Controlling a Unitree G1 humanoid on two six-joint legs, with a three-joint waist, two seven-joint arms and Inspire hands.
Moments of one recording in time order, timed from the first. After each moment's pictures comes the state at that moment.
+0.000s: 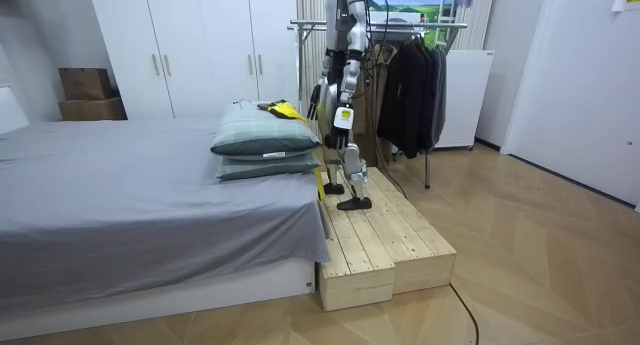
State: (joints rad) left arm 0.19 0.20 0.06 1.16 -0.11 0.00 0.04; right arm 0.04 -0.21 0.17 1.33 0.43 -0.02 0.31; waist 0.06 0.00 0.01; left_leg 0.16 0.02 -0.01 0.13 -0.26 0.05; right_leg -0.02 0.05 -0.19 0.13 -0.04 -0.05
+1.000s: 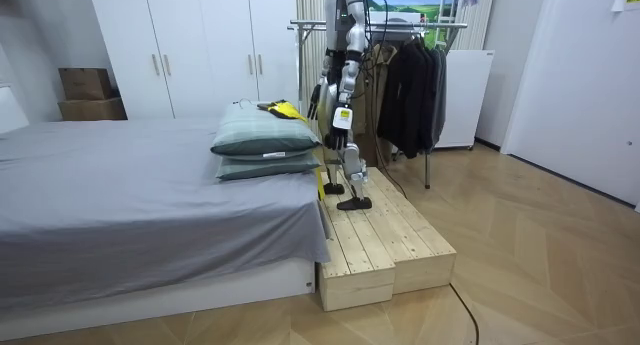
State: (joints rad) left arm 0.18 0.19 0.06 1.16 -0.13 0.00 0.09; right arm 0.04 -0.21 0.17 1.33 0.46 -0.02 0.31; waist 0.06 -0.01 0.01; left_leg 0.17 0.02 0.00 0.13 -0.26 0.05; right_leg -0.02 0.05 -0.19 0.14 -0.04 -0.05
